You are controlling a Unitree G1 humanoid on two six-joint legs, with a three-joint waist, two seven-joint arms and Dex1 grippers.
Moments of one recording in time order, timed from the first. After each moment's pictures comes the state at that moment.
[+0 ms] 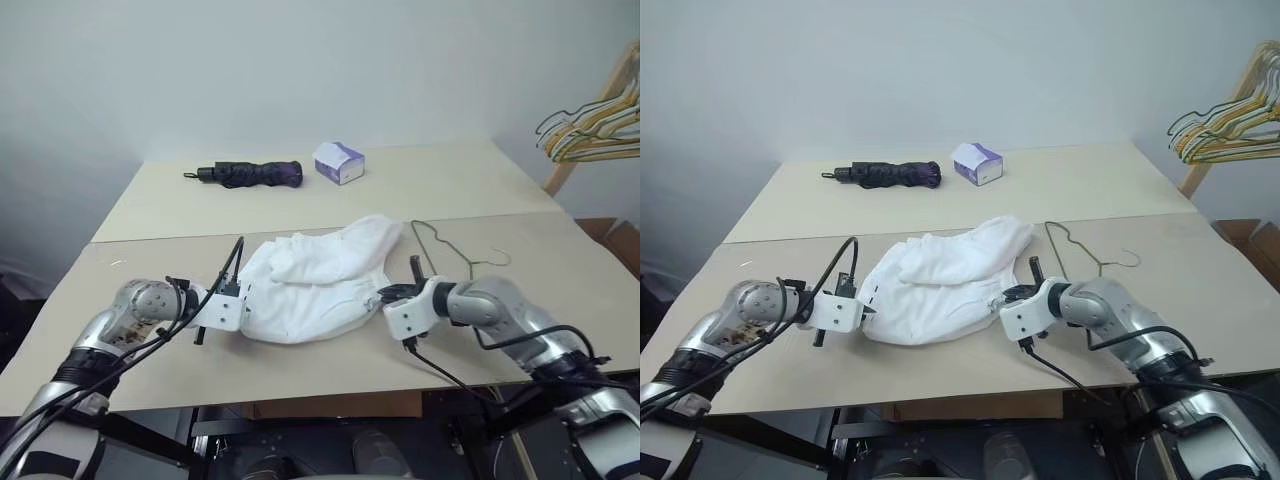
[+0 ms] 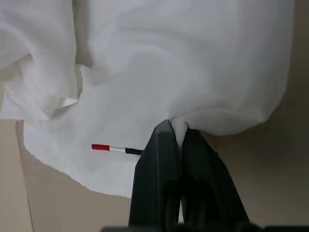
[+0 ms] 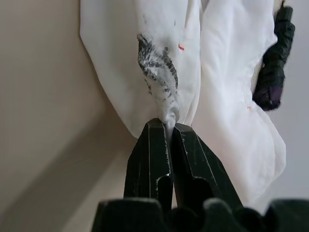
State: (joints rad) left arm -0.43 0.86 -0.28 0.35 0.11 -0.48 -1.16; right arm -0.41 -0.86 0.39 0.01 -0.36 -0.41 0.86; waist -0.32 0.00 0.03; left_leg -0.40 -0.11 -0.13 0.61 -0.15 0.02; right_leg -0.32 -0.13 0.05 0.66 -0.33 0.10
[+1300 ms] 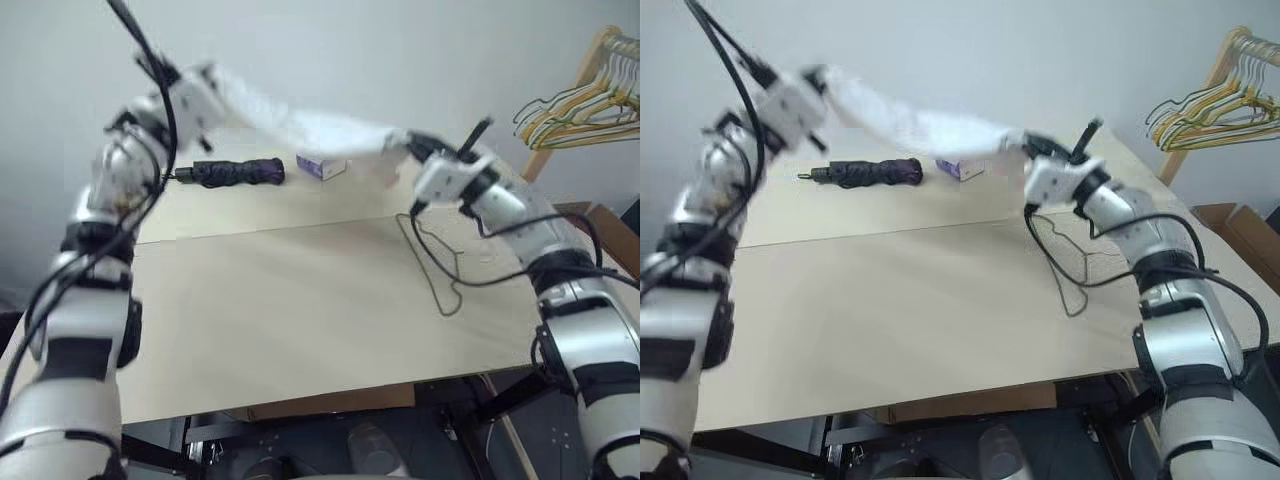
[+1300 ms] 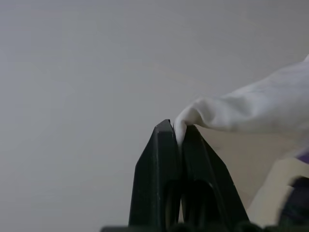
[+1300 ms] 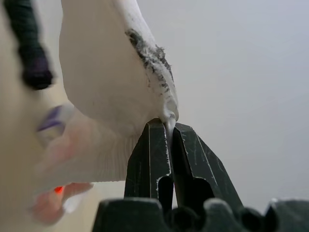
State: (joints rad) left arm -0.97 0.70 -0.18 0.78 0.22 -0.59 -0.36; right arm -1.00 -0.66 0.33 0.95 -0.42 -0.90 0.20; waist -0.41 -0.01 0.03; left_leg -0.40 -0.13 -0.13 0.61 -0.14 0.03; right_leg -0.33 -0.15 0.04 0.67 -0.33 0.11
